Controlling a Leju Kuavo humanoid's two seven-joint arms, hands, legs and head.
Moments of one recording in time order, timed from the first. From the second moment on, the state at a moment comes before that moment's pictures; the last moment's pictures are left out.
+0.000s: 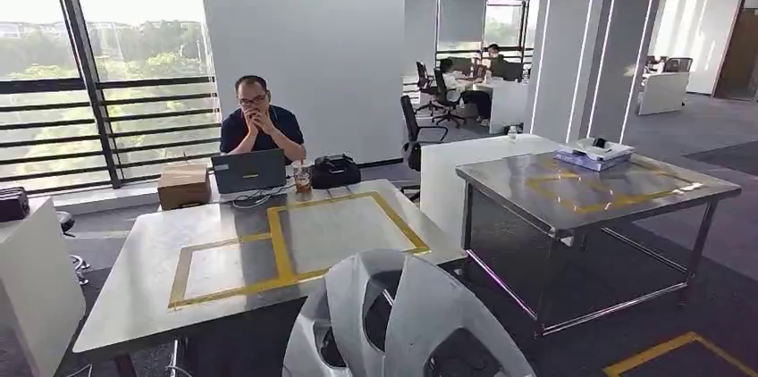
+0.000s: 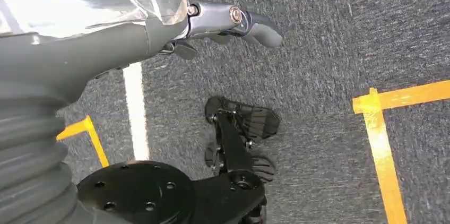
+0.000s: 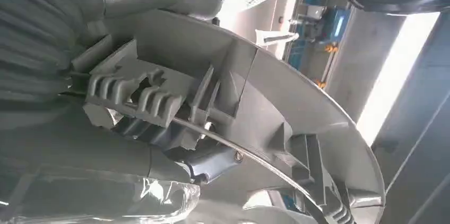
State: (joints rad) left arm 0.18 -0.11 0.37 -0.61 -0.17 -0.02 -0.03; right arm 0.00 -0.10 0.36 -2.02 -0.71 0.75 -0.14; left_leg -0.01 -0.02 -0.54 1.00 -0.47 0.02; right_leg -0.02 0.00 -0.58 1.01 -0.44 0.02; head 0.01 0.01
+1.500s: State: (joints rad) left arm 0.17 -0.12 0.40 -0.63 -0.18 -0.03 -0.02; right arm -0.05 -0.11 0.41 -1.98 -0.70 0.75 -0.19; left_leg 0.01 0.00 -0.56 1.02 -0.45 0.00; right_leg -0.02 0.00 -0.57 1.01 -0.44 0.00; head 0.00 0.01
